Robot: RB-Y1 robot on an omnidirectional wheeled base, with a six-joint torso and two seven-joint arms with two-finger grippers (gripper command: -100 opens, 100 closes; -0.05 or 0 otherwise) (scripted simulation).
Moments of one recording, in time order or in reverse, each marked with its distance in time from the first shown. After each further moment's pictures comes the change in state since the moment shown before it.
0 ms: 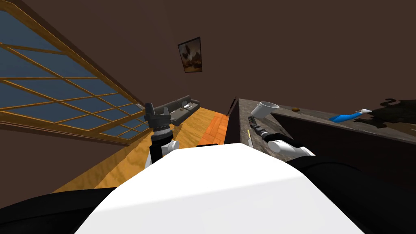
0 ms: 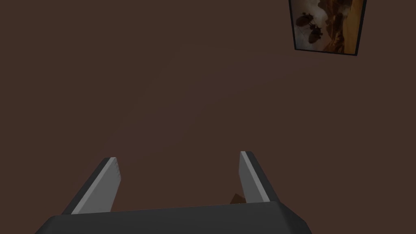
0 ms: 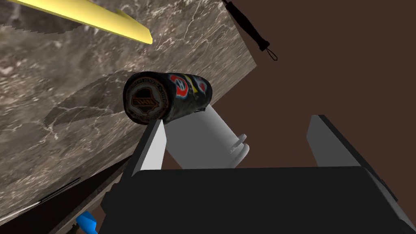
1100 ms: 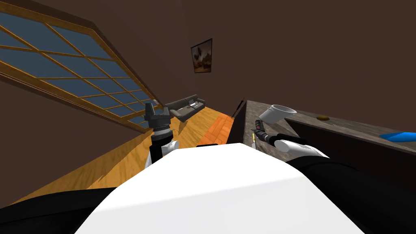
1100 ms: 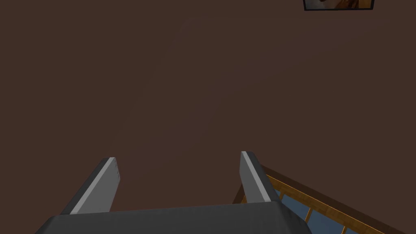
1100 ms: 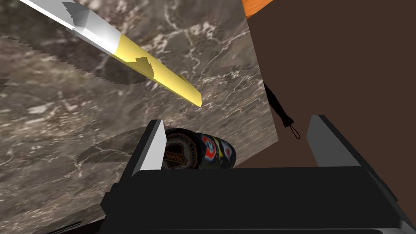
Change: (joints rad) left arm 0.000 0.000 0.000 0.000 0.000 0.000 0.000; right arm 0.031 -0.102 -0.033 0.075 -0.174 0.269 0.090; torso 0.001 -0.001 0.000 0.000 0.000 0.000
